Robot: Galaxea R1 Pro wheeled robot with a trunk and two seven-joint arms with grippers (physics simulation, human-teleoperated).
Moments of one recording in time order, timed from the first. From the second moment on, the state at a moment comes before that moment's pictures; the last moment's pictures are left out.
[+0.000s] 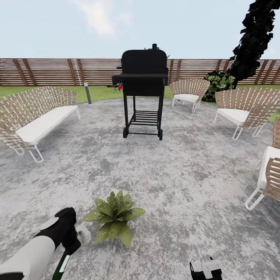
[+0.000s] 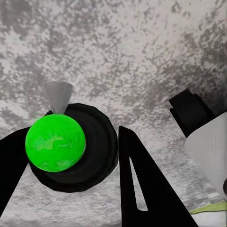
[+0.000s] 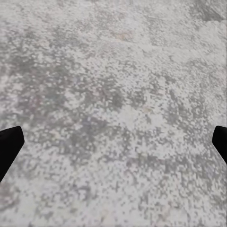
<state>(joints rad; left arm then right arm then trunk) -0.70 0.13 0.02 -0.53 -1.20 0.75 -1.11 -0.35 -0.05 -0.23 -0.12 0.54 -0.64 -0.21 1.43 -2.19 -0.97</state>
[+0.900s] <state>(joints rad) -0.70 0.09 0.02 -0.51 -1.05 0.74 -1.03 -0.35 -0.05 -0.23 -0.12 0.54 -0.64 -0.21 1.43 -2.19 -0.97</state>
